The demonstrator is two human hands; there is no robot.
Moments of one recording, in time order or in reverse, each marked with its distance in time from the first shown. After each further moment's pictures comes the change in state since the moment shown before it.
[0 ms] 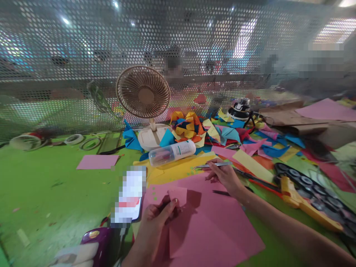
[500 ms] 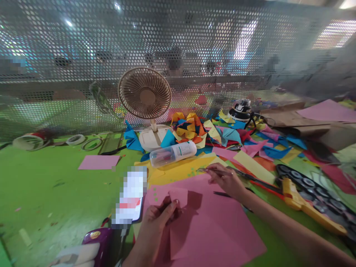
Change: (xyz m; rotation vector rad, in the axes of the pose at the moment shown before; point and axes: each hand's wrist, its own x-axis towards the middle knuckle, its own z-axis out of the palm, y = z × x) left_hand 0.000 0.002 0.000 0.014 0.013 -0.003; right_hand -0.009 0.003 -0.011 -0.480 -0.065 -0.329
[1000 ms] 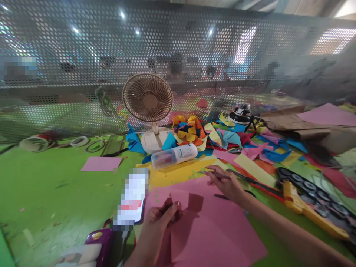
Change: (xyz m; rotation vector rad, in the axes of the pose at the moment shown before) left_hand -0.002 0.000 0.003 0.032 -0.001 0.025; right_hand 0.002 0.006 0.004 -0.230 0.016 -0.126
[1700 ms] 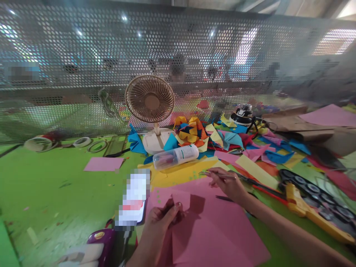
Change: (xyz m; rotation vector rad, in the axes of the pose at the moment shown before) left_hand 0.003 -0.002 -0.003 0.027 -0.027 -0.011; right_hand 0.000 -0.009 -0.004 0.260 -0.017 0.129
